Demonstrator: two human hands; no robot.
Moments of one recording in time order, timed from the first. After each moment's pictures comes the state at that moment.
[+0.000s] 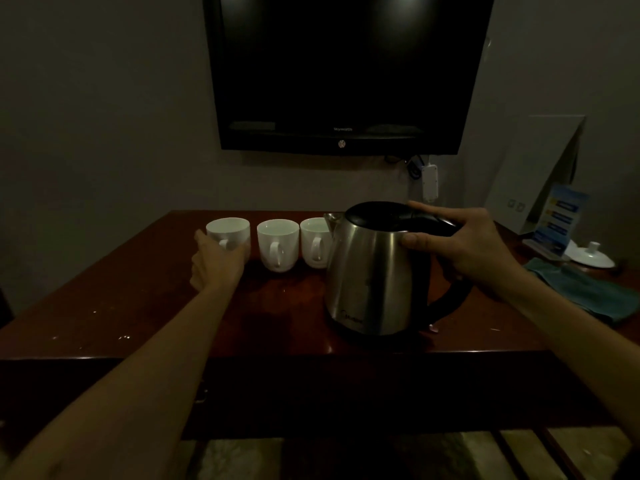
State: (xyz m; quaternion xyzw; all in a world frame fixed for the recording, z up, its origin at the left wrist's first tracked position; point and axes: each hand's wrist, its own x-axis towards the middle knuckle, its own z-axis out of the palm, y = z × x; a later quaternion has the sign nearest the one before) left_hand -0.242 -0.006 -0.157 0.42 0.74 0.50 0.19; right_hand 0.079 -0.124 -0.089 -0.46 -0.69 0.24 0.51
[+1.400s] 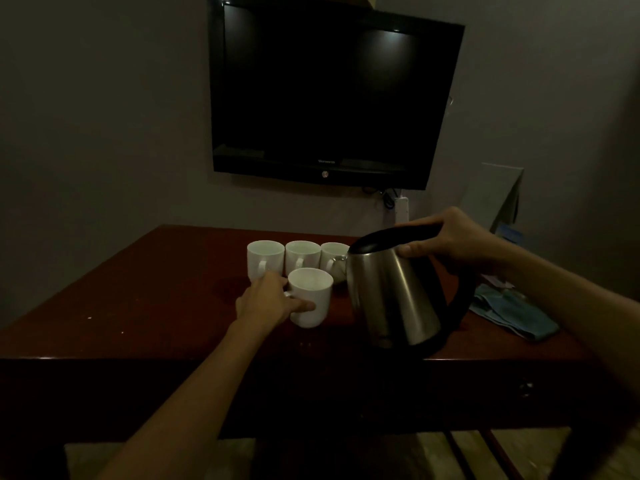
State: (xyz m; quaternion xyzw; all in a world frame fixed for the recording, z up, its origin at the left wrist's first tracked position) left_hand -0.178 -0.087 -0.145 0.69 0.63 0.30 0.19; right_hand 0.104 -0.159 -0.005 -0.58 -0.72 0.21 0.31
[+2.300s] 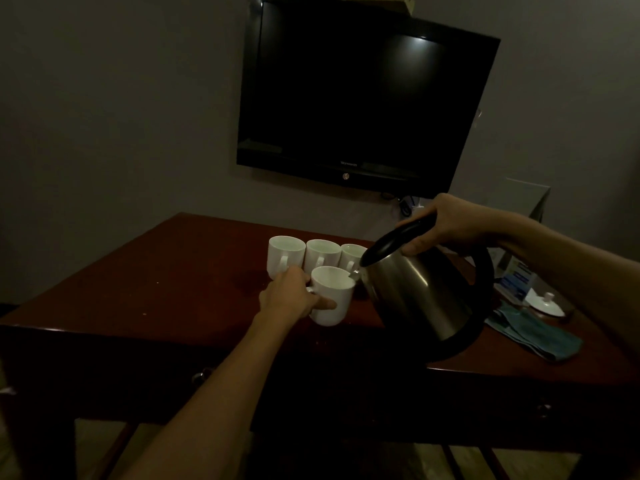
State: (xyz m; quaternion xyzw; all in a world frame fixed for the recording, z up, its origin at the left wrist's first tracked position) left_hand -0.180 -0.080 -0.147 0.68 0.62 0.30 0.23; right_hand 0.068 -0.116 0.031 -0.56 -0.81 0.16 0.11
